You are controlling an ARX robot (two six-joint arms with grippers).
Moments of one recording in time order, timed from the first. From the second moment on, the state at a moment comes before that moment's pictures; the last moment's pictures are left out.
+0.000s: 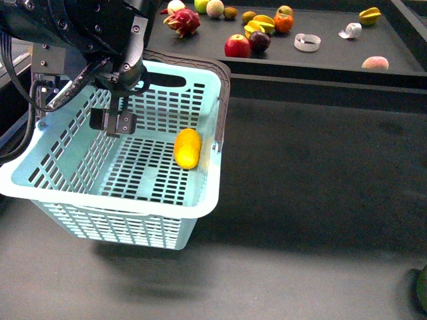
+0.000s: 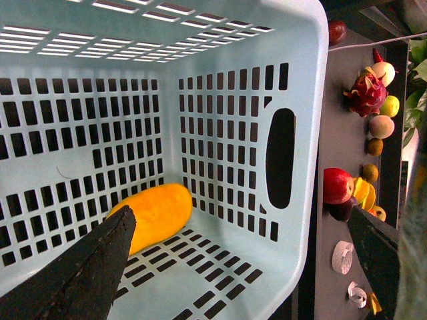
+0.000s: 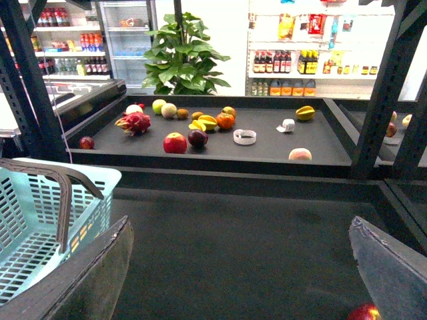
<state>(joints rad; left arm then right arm) -0.29 2.26 1.41 0.09 -0.55 -1.66 0.00 0.00 0.01 0.00 0.00 0.00</state>
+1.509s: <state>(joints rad) -0.29 2.22 1.36 0.18 -0.53 -1.66 0.00 0.00 0.01 0.00 0.00 0.00</state>
